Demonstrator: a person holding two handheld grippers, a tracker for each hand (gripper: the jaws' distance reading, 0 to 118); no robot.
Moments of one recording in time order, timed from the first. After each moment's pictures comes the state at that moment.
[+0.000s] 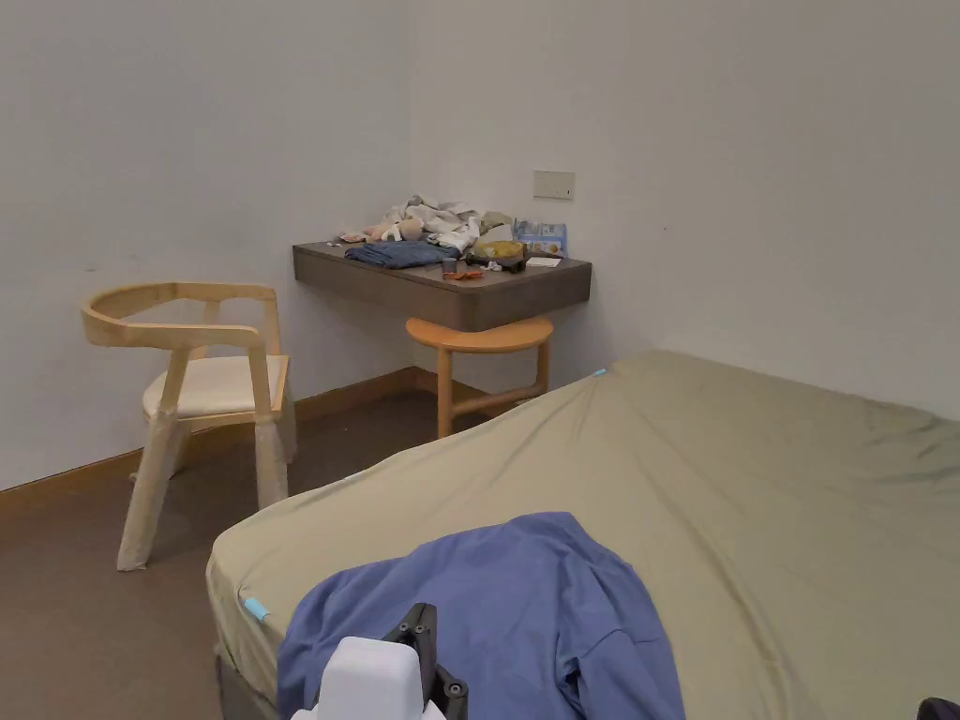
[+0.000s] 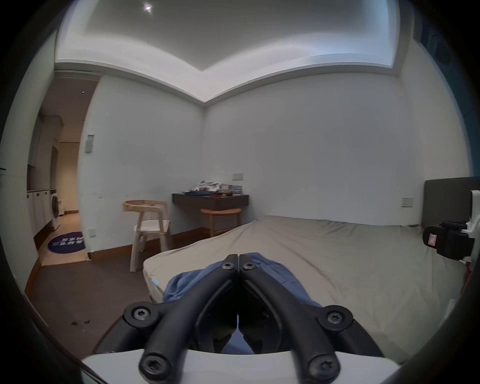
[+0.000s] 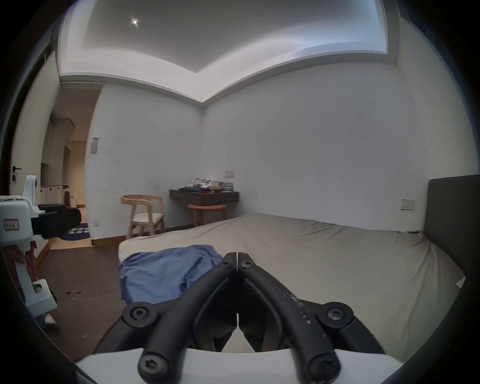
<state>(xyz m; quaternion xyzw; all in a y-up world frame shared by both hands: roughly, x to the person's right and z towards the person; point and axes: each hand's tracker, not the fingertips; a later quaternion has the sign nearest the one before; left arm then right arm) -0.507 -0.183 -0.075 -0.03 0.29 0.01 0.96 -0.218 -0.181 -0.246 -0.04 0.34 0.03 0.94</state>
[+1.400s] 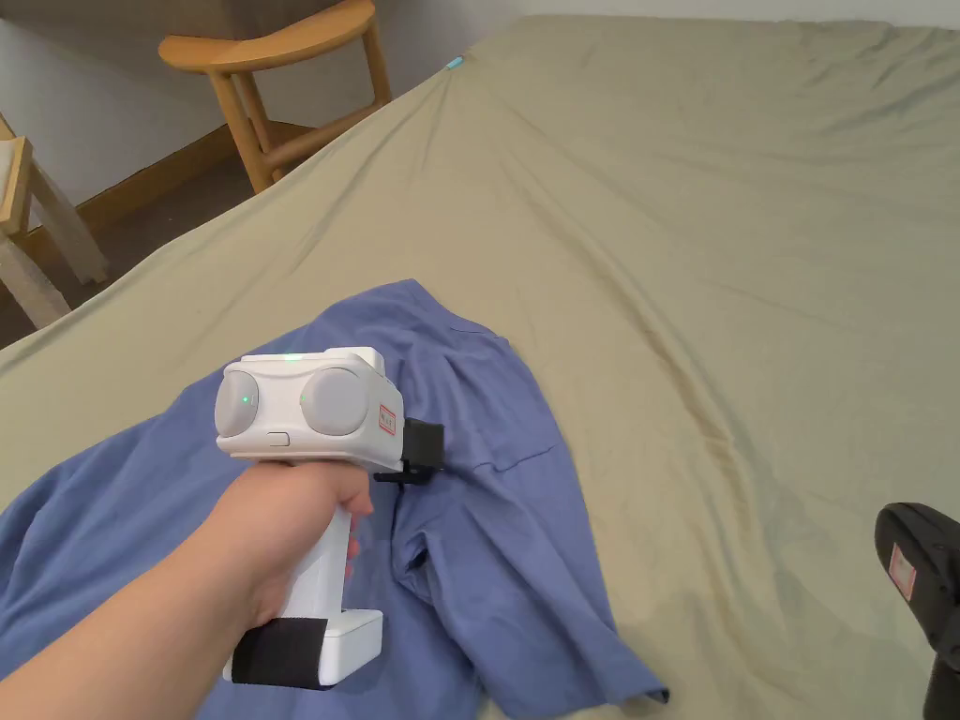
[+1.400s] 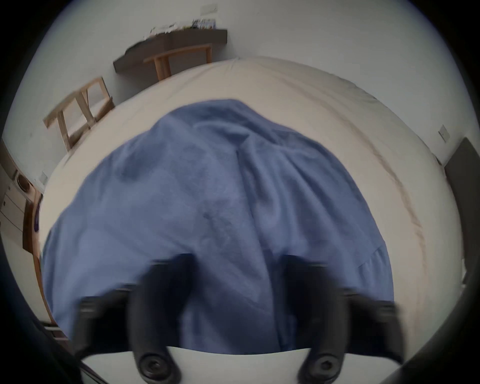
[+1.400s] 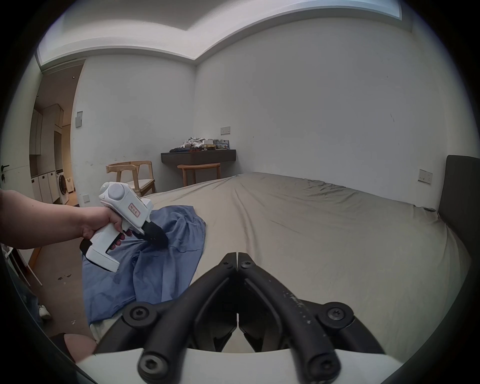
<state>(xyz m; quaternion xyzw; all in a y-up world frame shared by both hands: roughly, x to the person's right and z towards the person) -0.688 -0.358 -0.513 -0.46 0.20 0.09 0.86 -0.263 -0.283 -0.427 -0.15 0.33 0.07 0.93</state>
